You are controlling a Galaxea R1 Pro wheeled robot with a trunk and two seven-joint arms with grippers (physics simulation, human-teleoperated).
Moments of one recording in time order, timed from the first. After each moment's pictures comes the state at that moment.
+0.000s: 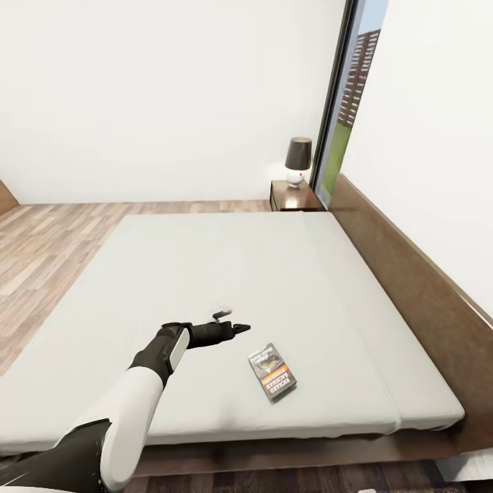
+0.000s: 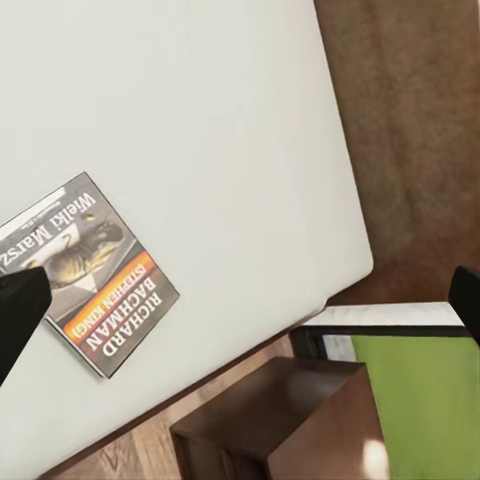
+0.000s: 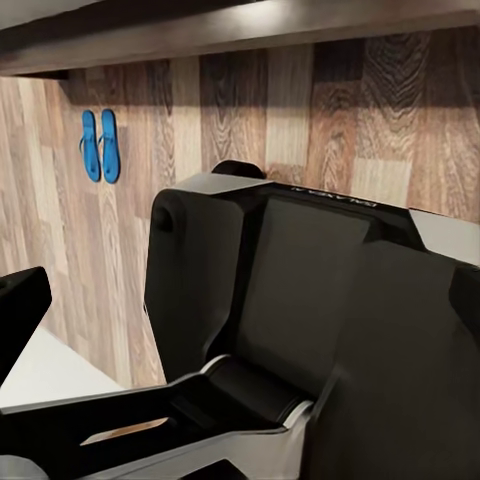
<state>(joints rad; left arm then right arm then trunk) -0.91 -0.17 0.27 -0.49 -0.09 0.56 -0.67 -0.48 -0.19 0.50 0.08 -0.51 -0.04 0.93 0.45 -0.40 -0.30</state>
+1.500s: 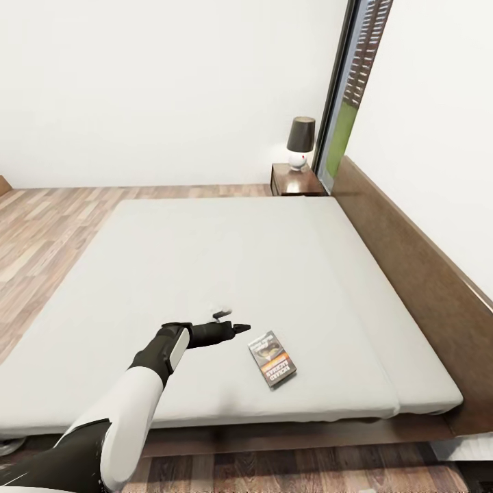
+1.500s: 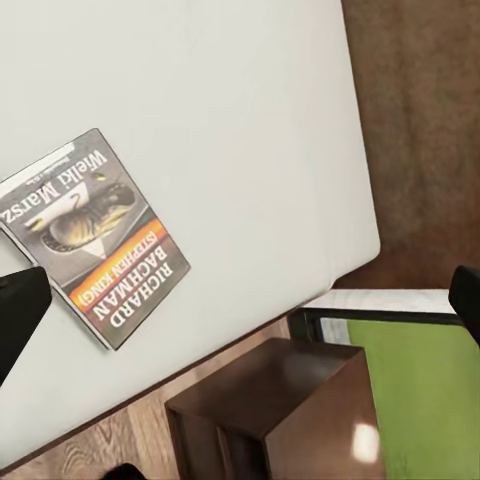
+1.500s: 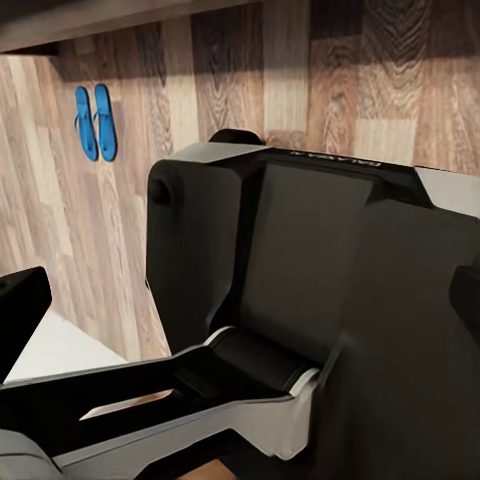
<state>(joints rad) -0.91 -0.17 0.27 -0.49 -0.09 0.57 -0.67 -0.48 -0.18 0.50 0.08 -0.51 -0.04 0.93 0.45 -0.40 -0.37</state>
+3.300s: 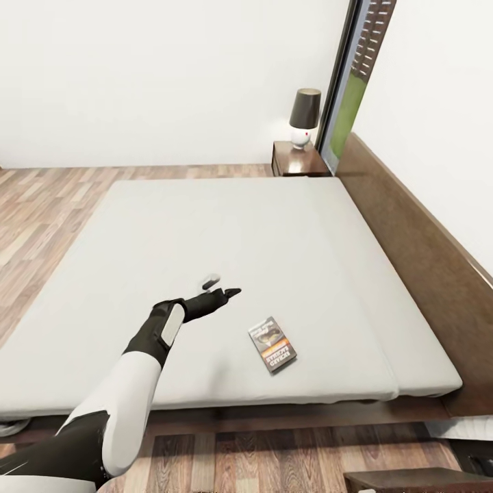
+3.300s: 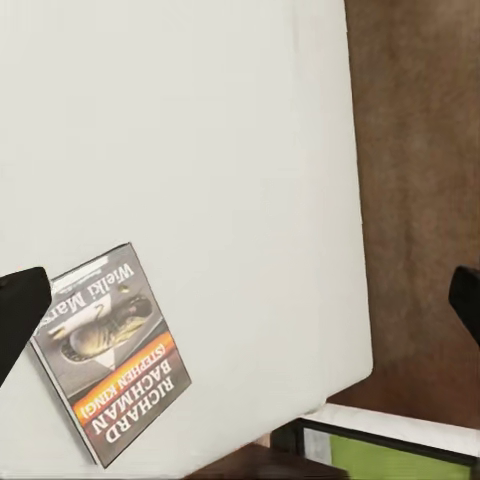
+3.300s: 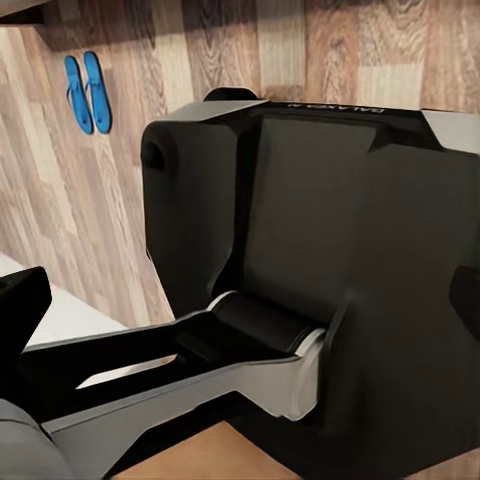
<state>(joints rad) -0.96 -0.17 0.27 -0.63 0.18 0.57 -0.49 -0.48 -0.18 0.50 0.08 -0.51 -0.04 0.92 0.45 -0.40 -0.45</state>
